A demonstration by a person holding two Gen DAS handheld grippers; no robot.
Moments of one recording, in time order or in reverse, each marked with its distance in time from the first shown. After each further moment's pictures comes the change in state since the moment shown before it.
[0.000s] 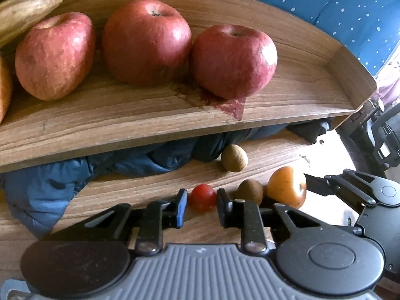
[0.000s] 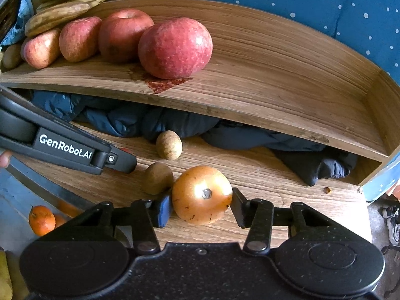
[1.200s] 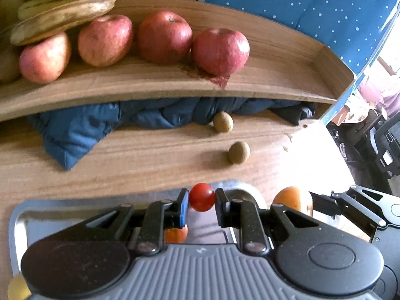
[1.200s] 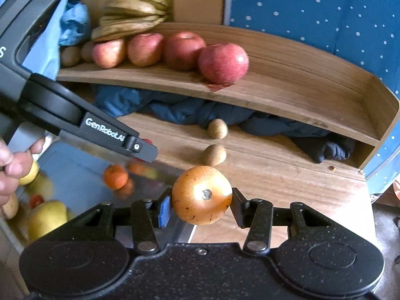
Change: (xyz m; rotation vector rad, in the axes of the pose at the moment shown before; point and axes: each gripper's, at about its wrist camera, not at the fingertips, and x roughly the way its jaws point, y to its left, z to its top) left arm -0.057 -0.023 -0.062 -0.052 -0.059 0.052; right arm -0.074 0.028 -0.046 -0.047 -0.077 0.123
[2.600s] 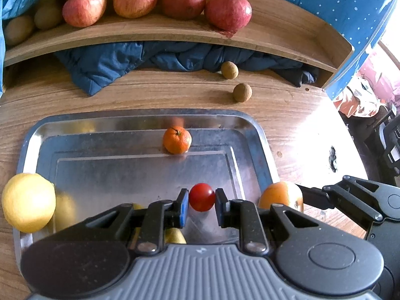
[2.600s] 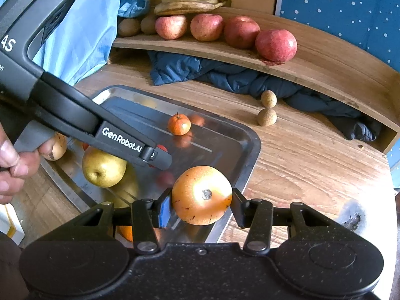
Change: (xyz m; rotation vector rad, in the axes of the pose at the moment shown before) left arm -0.029 -0.007 -0.073 -0.062 0.054 0.058; right arm -0.036 0.036 -0.048 -0.105 0.045 0.130
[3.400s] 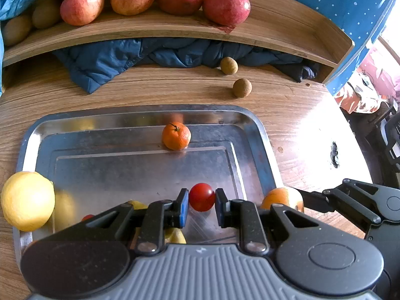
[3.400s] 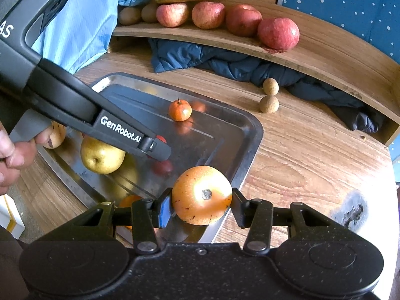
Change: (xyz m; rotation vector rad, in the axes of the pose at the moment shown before) left arm 0.003 -0.001 0.000 0.009 0.012 0.009; right arm 0.003 0.001 -0.005 -0.004 0.051 -0.003
